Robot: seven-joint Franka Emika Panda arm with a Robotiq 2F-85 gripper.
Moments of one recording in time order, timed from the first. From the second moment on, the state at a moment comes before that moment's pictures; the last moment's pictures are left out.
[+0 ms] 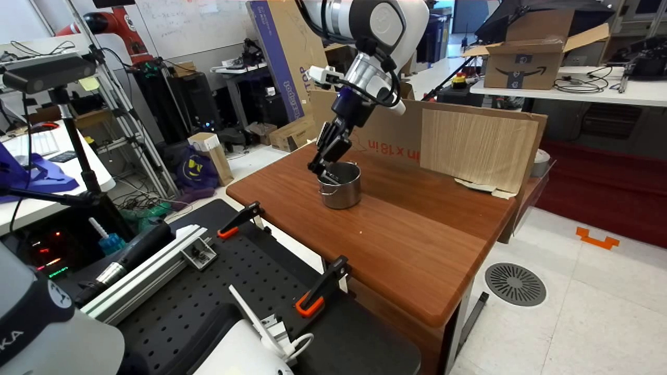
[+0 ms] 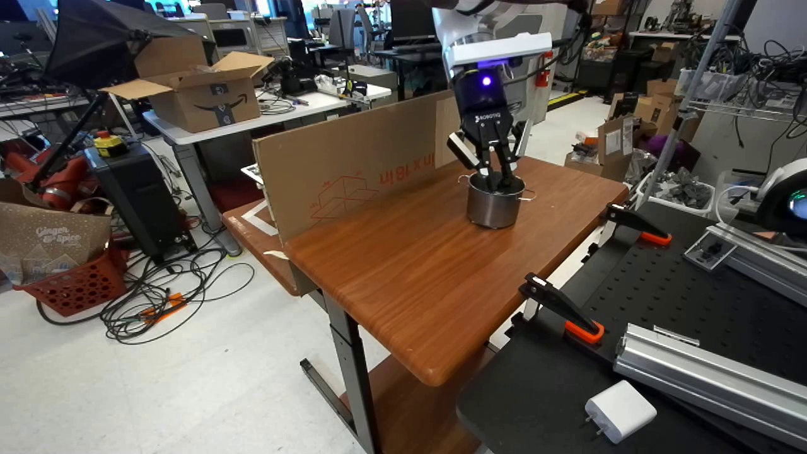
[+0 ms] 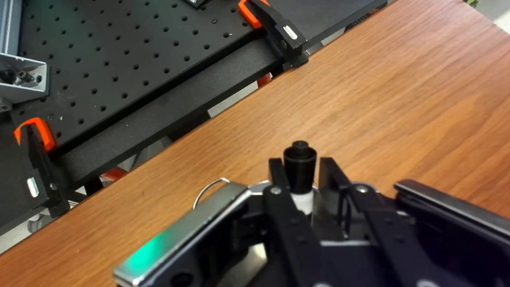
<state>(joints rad) 0.01 0.61 -0.03 -1.80 0.26 1.73 0.40</state>
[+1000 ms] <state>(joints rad) 0.01 0.55 -0.02 -1.75 0.26 1.67 0.38</state>
